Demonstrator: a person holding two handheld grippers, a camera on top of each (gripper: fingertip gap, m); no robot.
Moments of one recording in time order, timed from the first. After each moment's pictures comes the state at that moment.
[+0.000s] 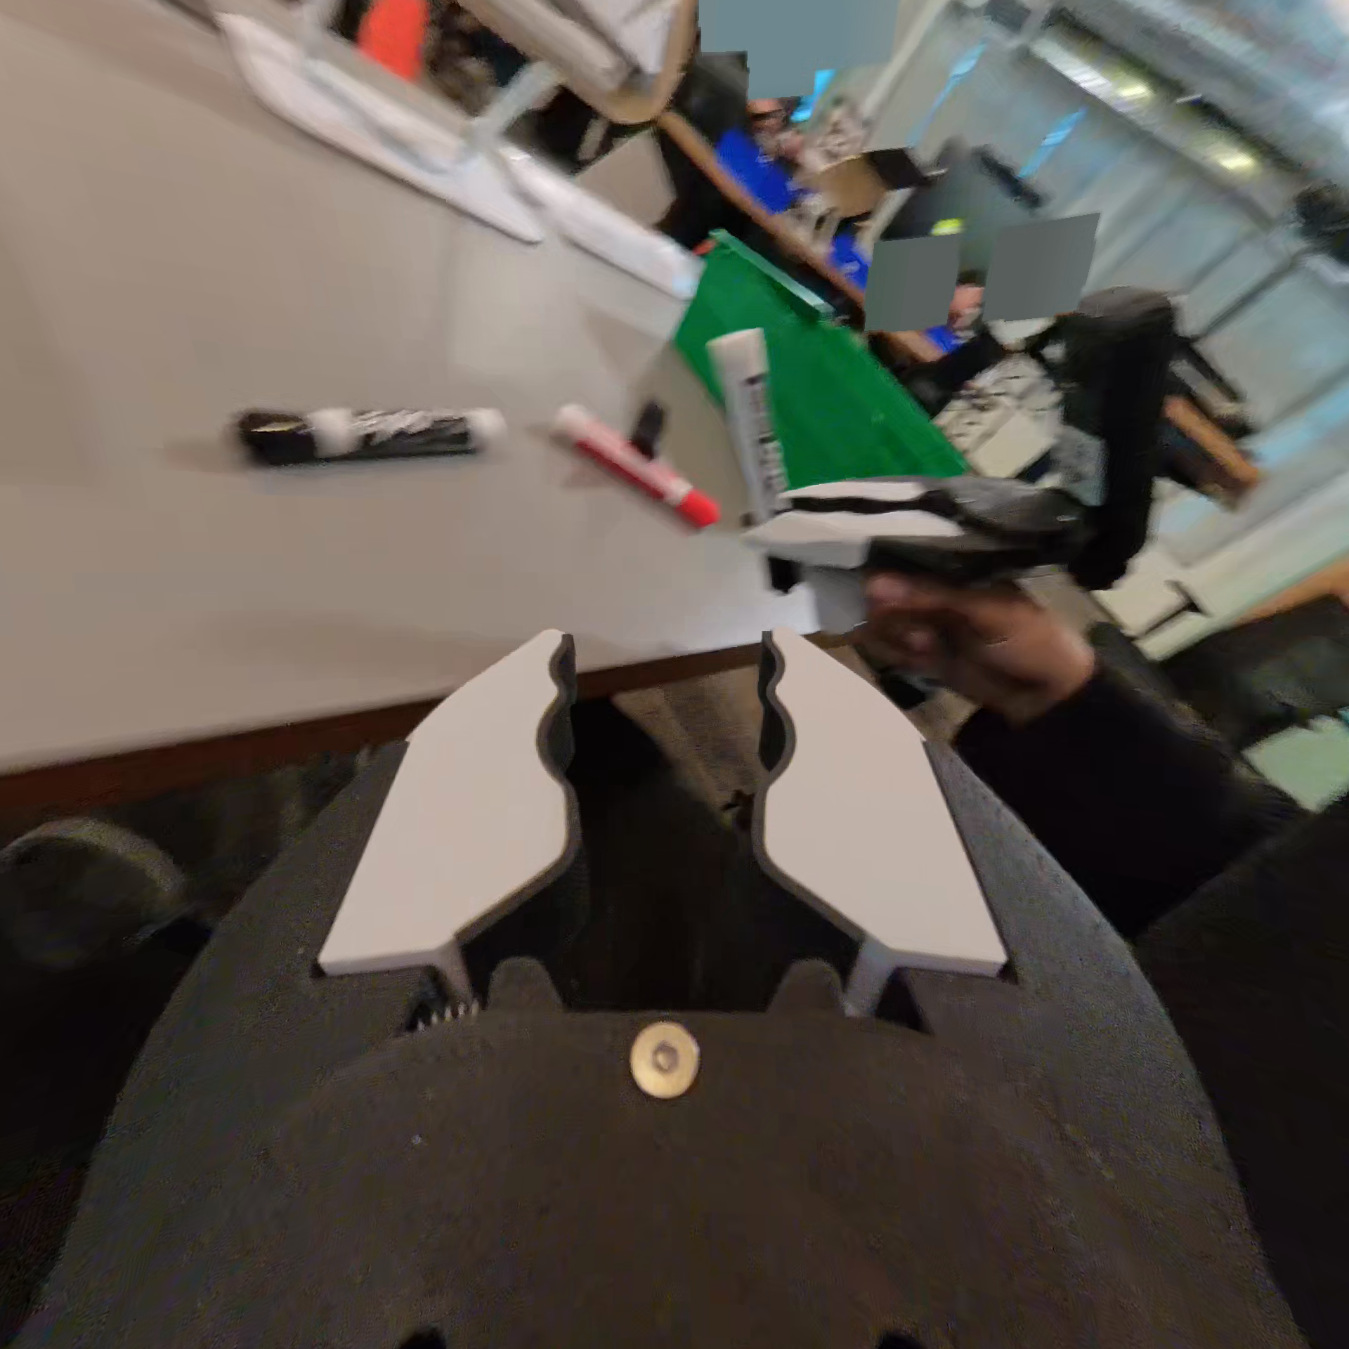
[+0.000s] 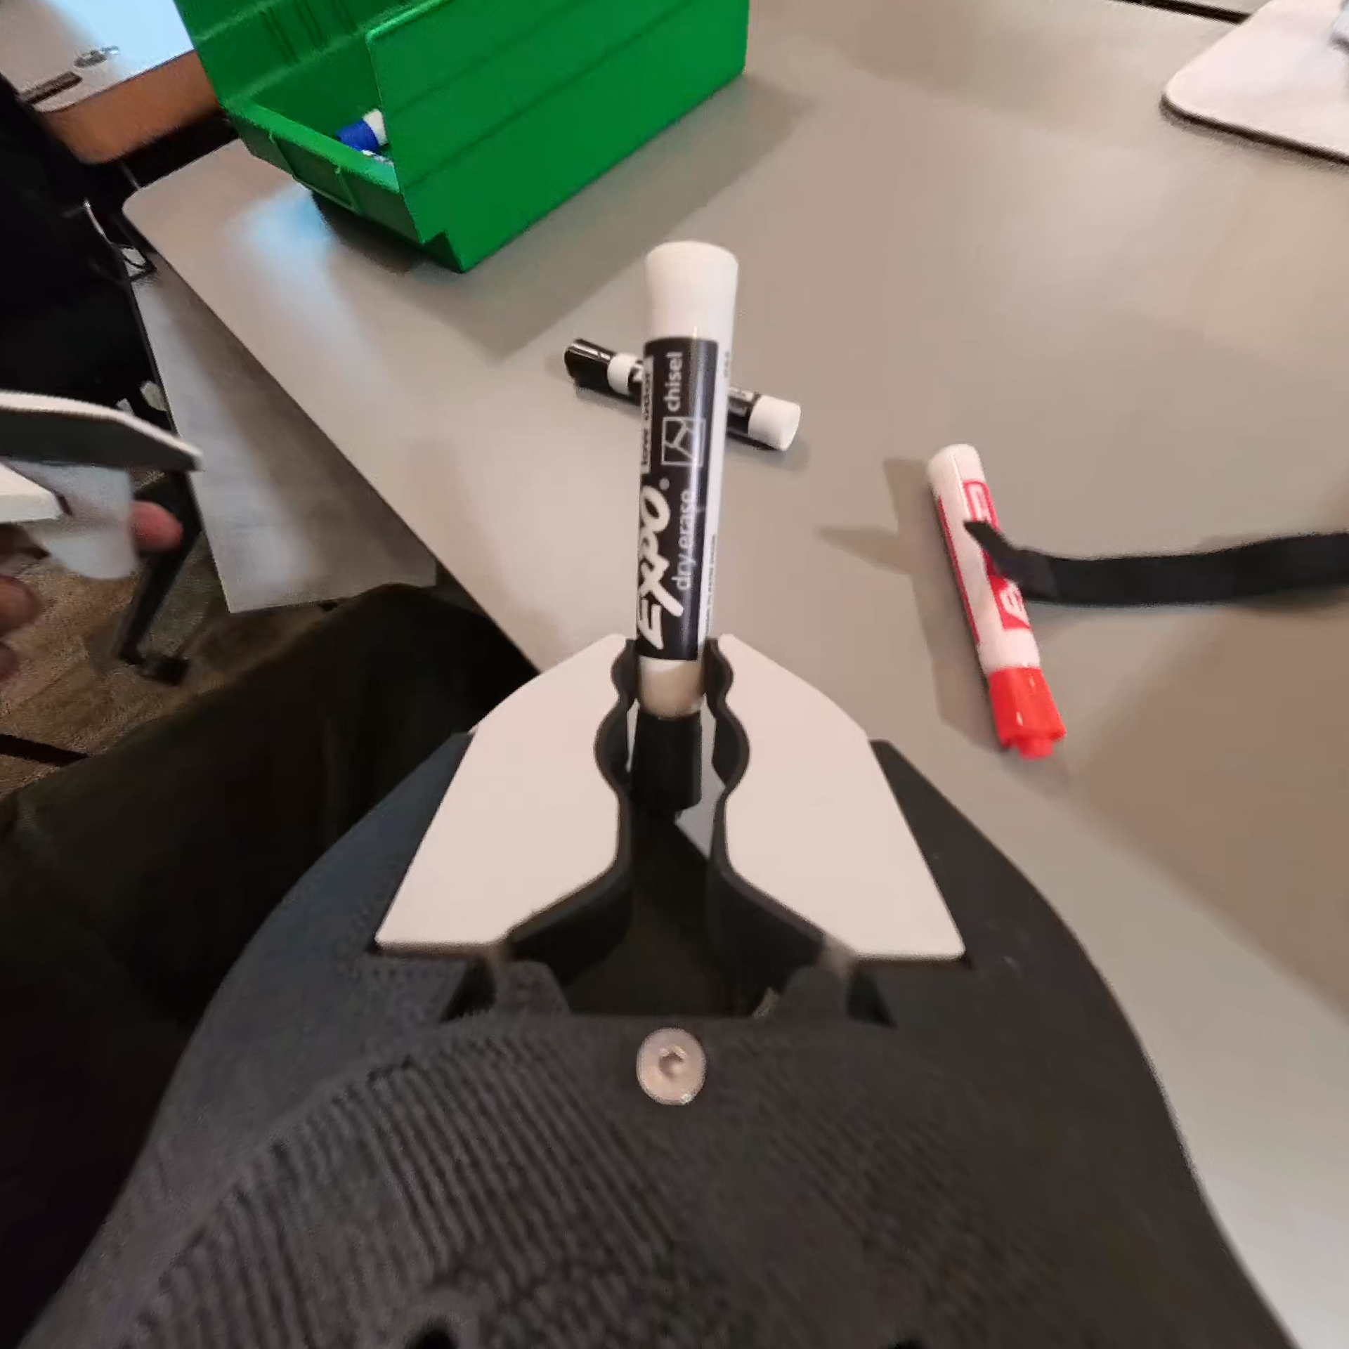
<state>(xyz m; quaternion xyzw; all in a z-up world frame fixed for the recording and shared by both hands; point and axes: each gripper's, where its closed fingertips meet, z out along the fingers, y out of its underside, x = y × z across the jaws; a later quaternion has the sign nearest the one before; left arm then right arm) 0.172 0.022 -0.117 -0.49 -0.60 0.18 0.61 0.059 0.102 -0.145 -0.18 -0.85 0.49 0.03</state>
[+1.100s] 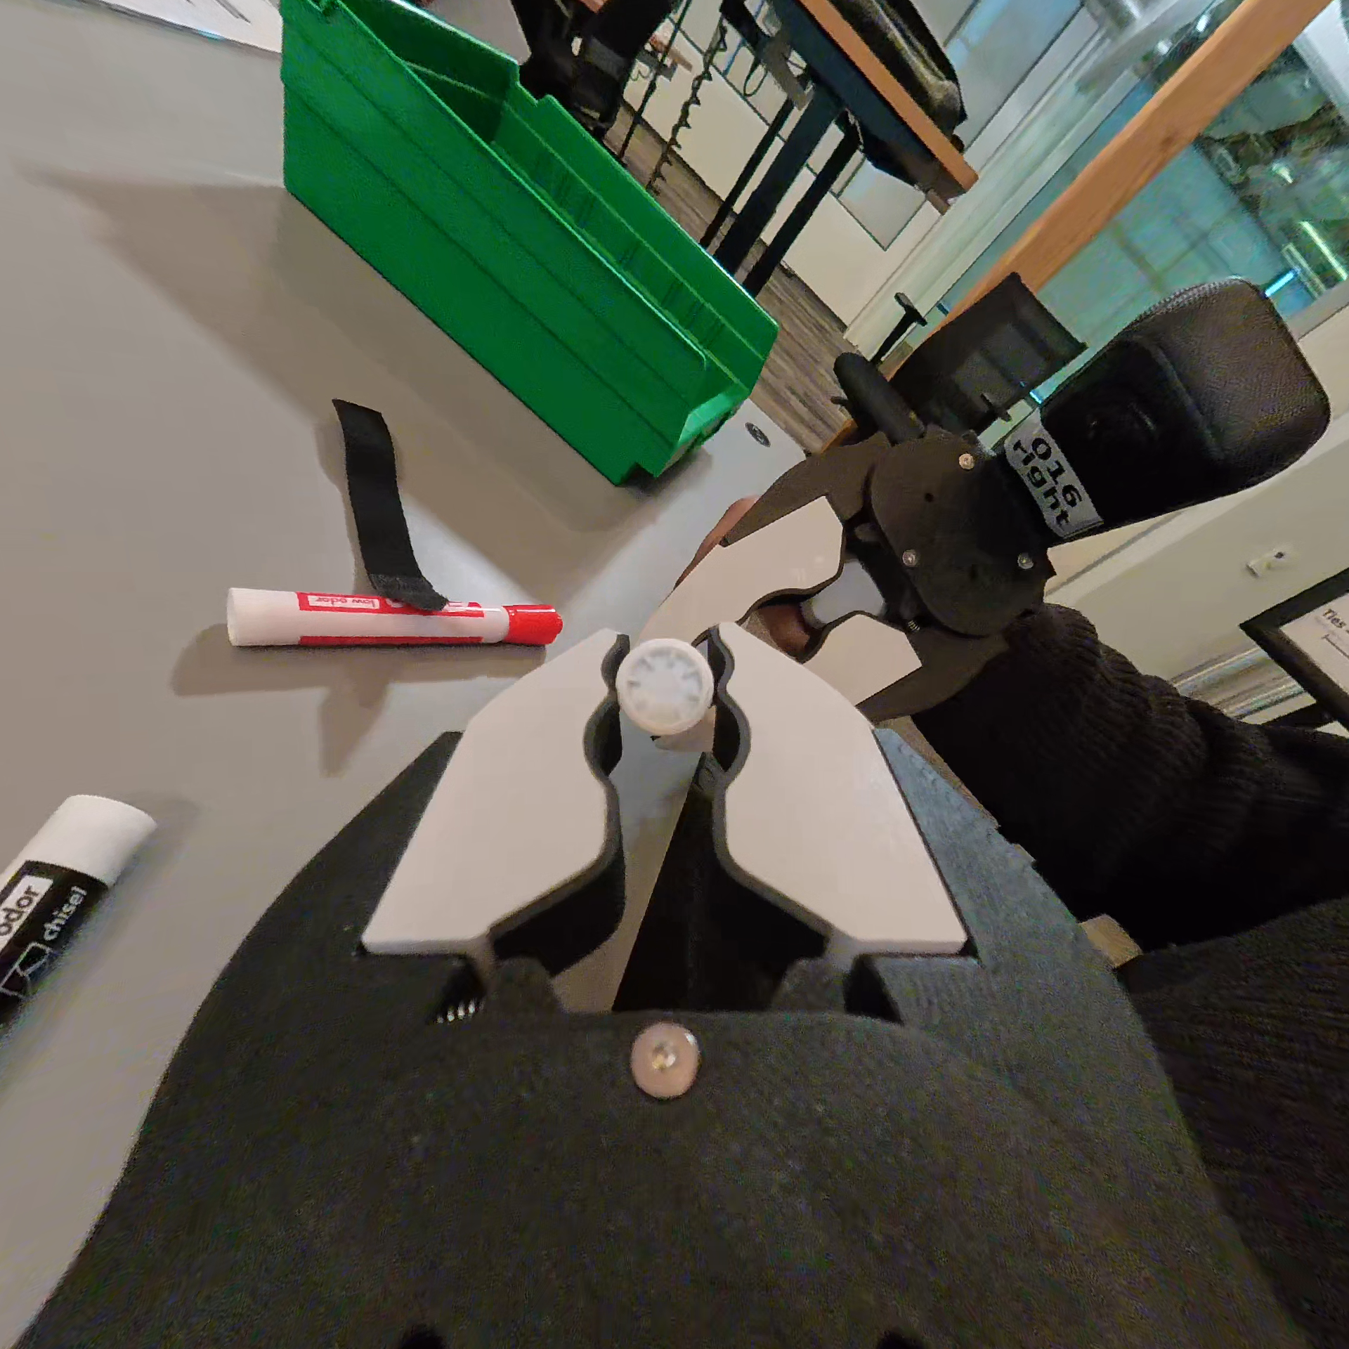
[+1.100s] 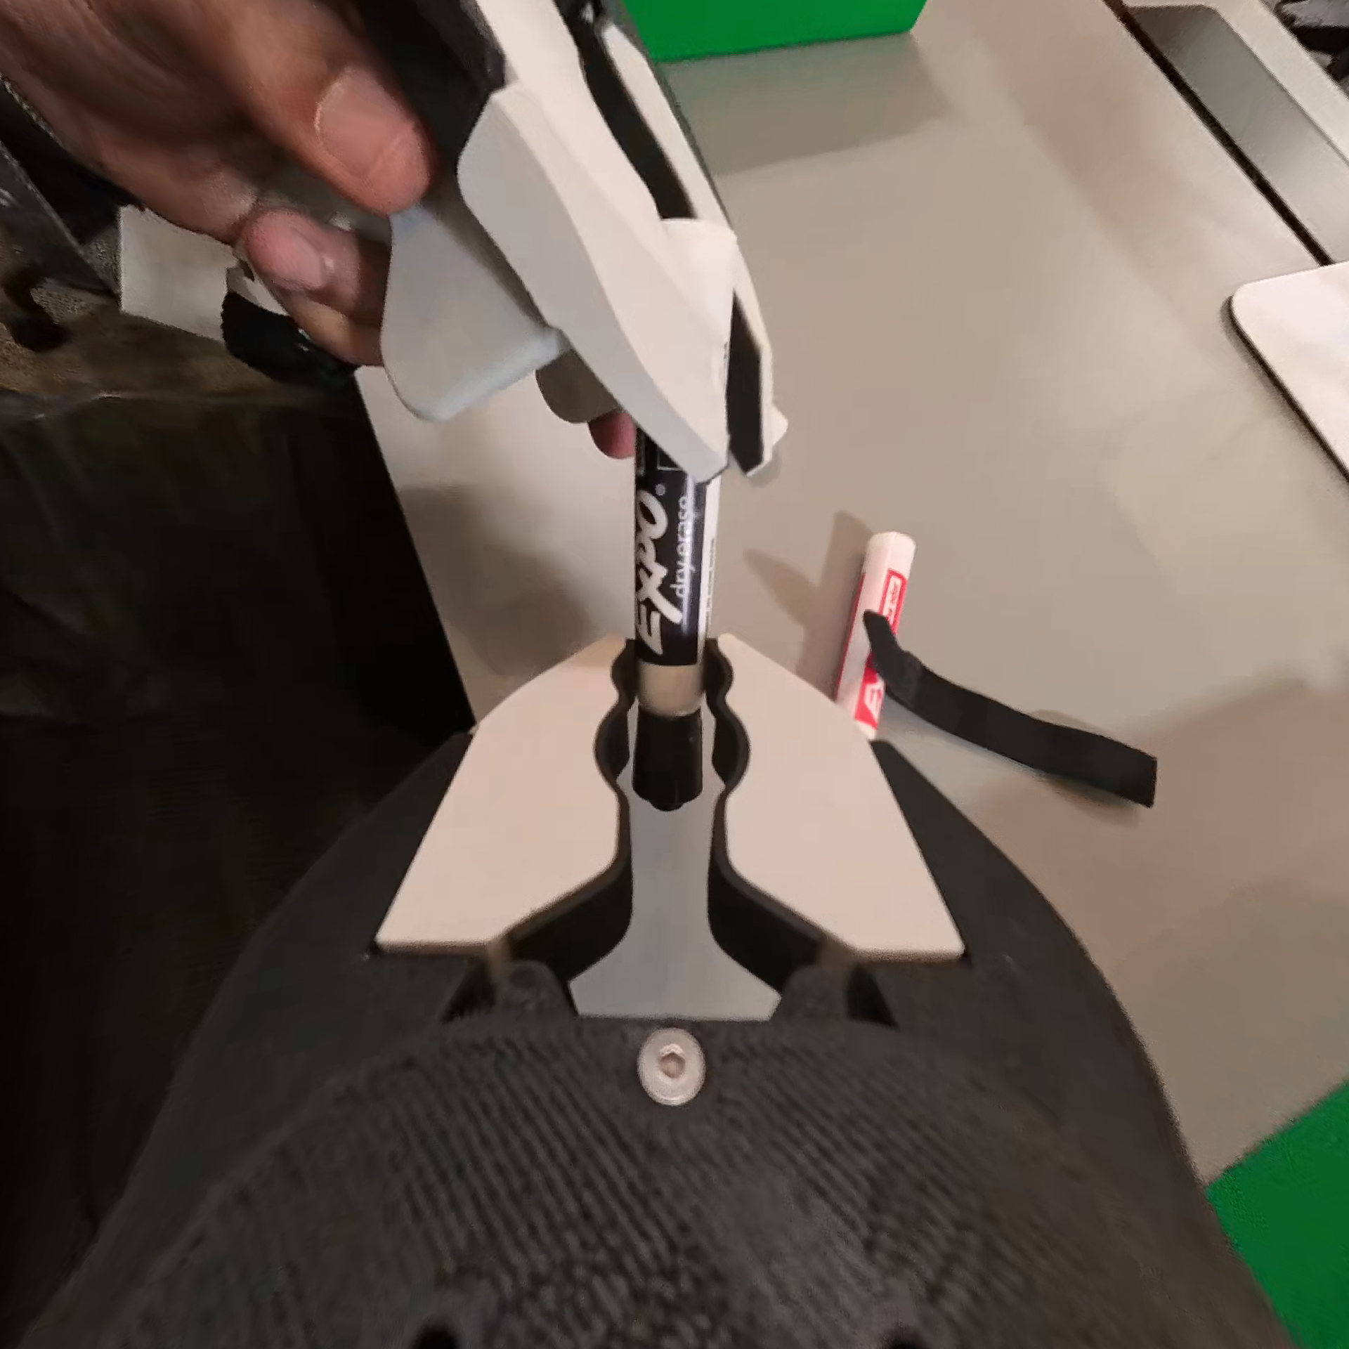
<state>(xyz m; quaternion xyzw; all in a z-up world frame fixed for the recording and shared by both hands) 0.022 0.101 -0.102 -0.65 -0.44 -0.02 0.62 0.029 0.111 -0.148 0.02 -0.90 0.42 0.08</state>
